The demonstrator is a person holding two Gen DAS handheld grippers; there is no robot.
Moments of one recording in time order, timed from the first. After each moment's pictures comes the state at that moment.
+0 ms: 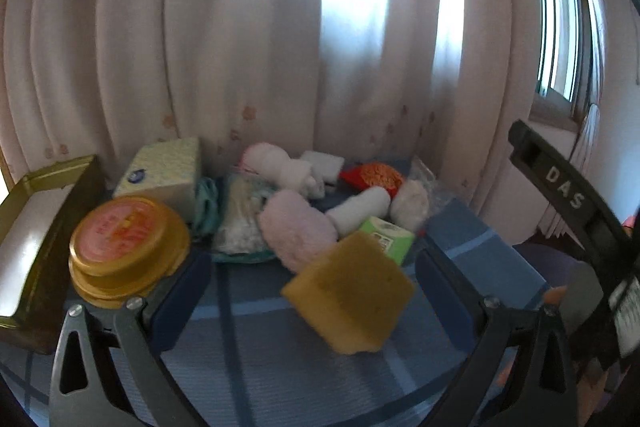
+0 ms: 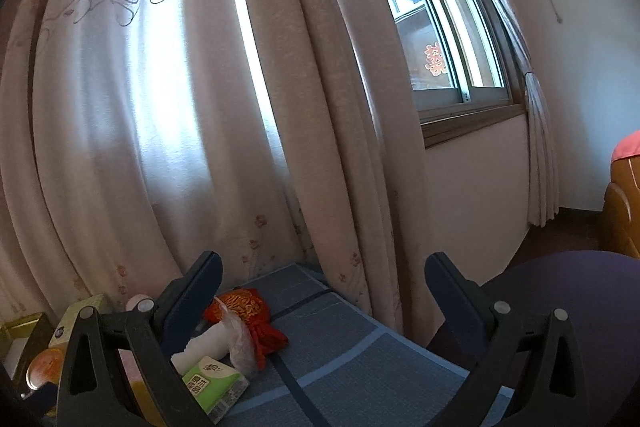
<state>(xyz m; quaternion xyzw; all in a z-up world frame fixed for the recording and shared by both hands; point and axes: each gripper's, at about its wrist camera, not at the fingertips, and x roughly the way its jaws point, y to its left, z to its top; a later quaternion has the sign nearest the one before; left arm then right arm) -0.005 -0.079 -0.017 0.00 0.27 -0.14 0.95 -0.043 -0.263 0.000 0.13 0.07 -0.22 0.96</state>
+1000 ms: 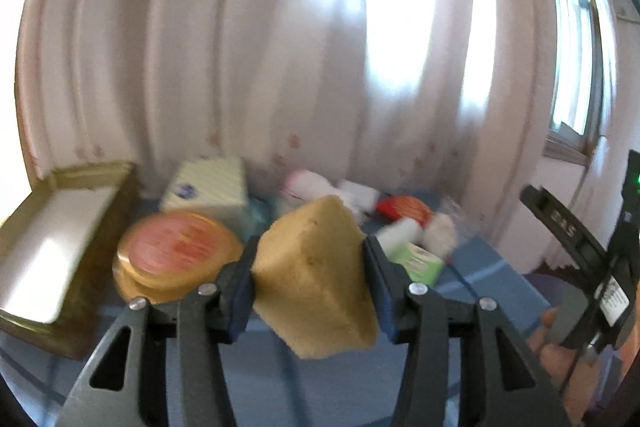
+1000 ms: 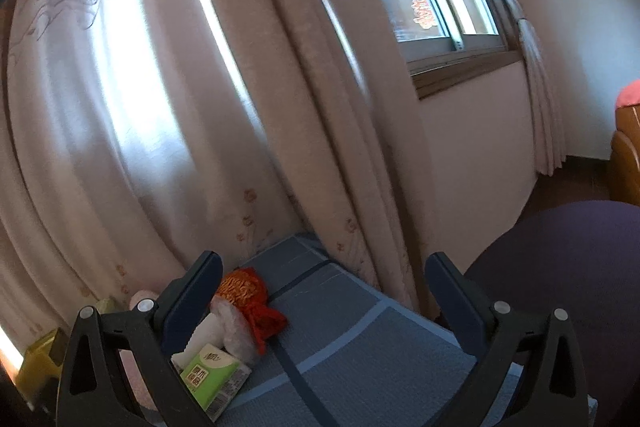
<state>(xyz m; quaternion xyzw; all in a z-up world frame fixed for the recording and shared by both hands) -0.015 -0.022 0.002 -0.03 0.22 -0.10 0.97 -0.025 -0.291 -0.007 0.20 0.12 -0.20 0.95</state>
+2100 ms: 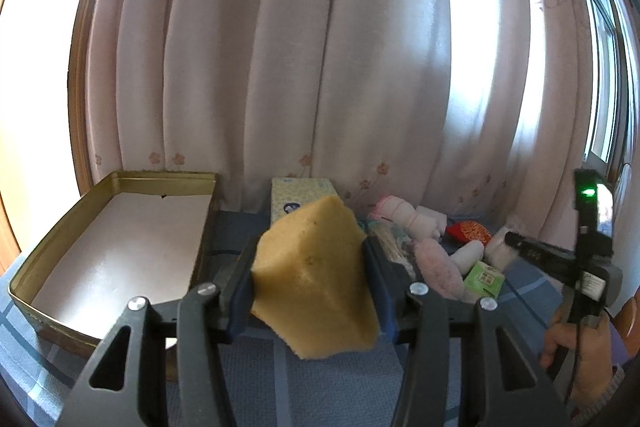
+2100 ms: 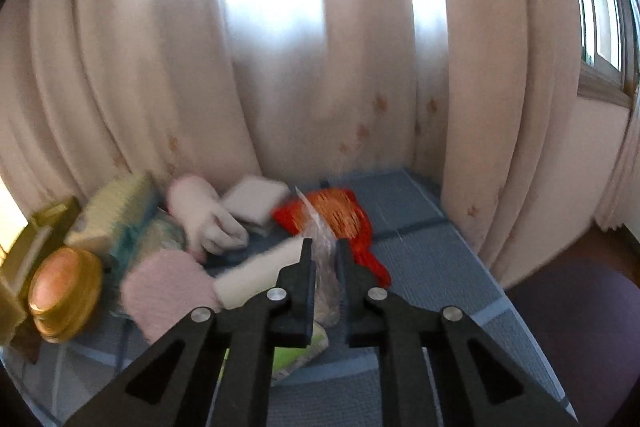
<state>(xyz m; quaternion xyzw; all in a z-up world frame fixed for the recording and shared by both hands) -0.027 0.065 0.002 -0.06 0.19 -0.05 0.98 0.044 -0.232 -0.018 0.07 0.25 -0.03 0.96</state>
